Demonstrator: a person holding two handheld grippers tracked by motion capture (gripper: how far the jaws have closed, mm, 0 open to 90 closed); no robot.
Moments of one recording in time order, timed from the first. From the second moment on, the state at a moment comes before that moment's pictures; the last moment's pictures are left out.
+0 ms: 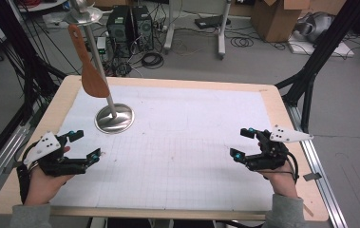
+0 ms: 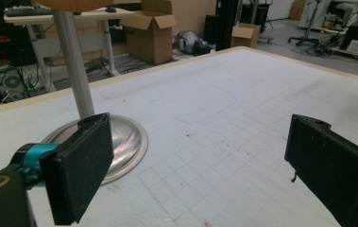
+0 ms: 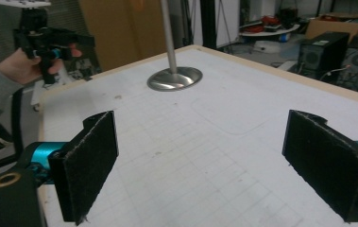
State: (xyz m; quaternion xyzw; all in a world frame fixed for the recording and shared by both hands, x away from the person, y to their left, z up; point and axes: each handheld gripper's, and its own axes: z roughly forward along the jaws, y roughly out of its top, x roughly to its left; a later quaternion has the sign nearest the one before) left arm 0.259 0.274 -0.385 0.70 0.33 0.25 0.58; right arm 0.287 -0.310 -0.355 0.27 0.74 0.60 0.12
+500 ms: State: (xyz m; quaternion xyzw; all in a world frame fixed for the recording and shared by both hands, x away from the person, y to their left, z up) left arm 0.254 0.289 -0.387 0.69 0.36 0.26 0.57; right arm 0.282 -0.318 -0.358 0.24 0.74 0.61 0.16
